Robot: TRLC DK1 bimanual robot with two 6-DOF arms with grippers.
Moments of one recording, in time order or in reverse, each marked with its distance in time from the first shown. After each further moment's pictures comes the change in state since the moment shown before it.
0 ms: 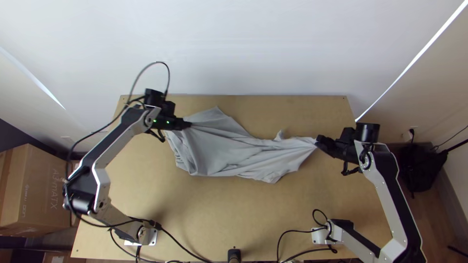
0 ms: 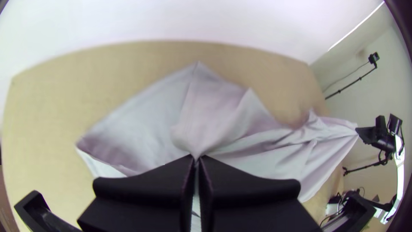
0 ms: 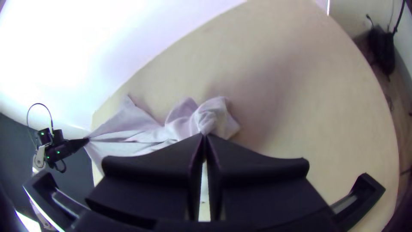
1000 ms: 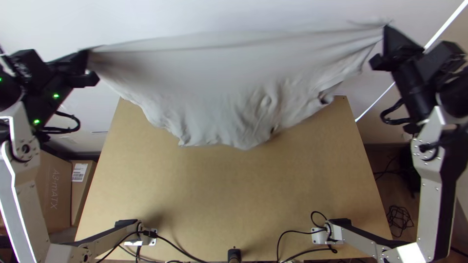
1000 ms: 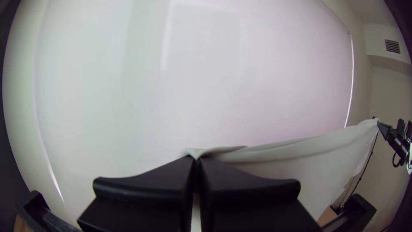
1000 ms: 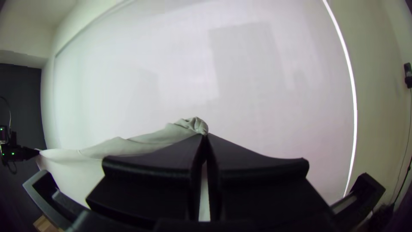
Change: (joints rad) left arm 0.276 -0.426 0.583 -0.065 -0.165 0.004; right arm 0.135 0.146 0.906 0.367 0.276 -0.248
